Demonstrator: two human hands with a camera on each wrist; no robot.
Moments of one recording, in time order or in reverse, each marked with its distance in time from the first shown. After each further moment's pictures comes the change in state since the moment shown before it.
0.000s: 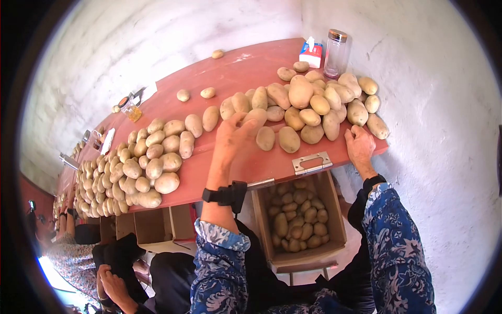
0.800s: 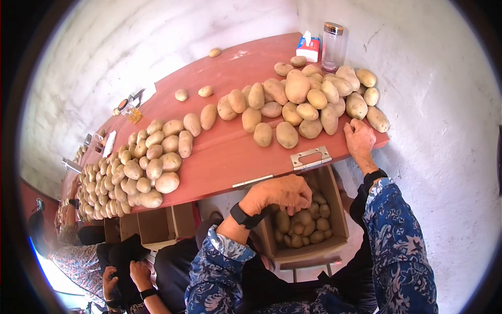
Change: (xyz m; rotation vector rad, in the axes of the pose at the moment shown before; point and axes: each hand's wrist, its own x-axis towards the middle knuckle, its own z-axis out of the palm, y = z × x) left_hand -0.078 0.019 0.075 0.142 -1.273 -0.006; right_hand 0.001 0.002 0.004 0.019 0.006 0.008
